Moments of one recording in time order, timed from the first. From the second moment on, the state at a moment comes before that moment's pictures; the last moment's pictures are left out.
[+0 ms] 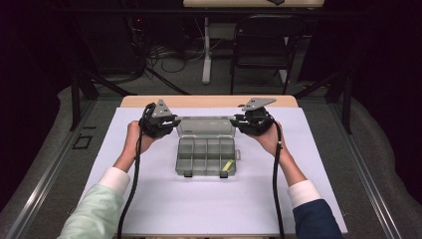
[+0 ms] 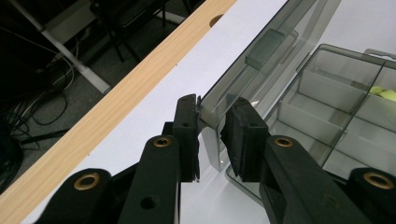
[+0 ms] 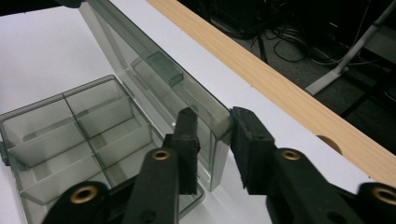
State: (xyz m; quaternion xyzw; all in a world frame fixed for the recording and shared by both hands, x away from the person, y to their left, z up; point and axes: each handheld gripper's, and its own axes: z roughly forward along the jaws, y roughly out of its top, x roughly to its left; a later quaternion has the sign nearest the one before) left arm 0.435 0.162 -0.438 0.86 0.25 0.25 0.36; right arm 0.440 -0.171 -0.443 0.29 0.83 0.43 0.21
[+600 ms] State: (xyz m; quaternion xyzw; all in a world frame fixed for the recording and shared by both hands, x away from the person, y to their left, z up) left arm 0.417 0.164 -0.423 0.85 0.26 0.26 0.39; right arm 0.425 -0.169 -0.448 0.28 0.83 0.43 0.24
